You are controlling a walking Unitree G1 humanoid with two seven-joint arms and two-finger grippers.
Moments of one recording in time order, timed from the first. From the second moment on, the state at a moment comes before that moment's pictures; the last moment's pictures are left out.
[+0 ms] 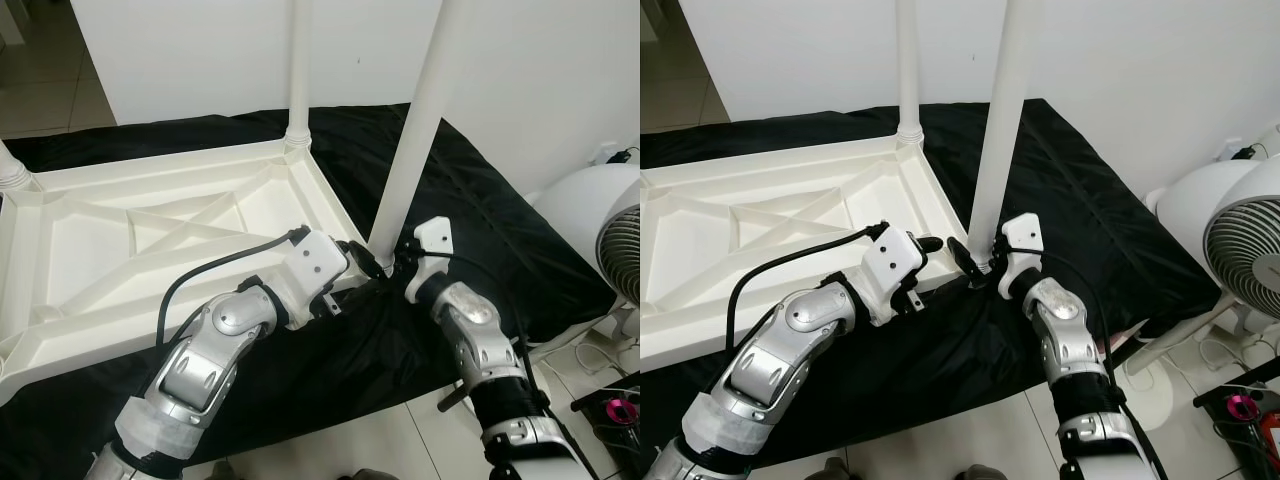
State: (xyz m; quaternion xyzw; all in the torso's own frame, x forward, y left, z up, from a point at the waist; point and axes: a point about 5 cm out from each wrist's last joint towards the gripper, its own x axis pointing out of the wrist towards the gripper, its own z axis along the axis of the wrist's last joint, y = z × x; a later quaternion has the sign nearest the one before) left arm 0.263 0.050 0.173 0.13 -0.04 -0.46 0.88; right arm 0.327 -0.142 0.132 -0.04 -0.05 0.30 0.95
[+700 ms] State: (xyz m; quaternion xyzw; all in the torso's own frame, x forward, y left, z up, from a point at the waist) left arm 0.265 0.051 0.173 0.14 -0.04 -0.46 0.88; right arm 0.347 -0.150 0.131 -0.07 0.00 0.38 0.92
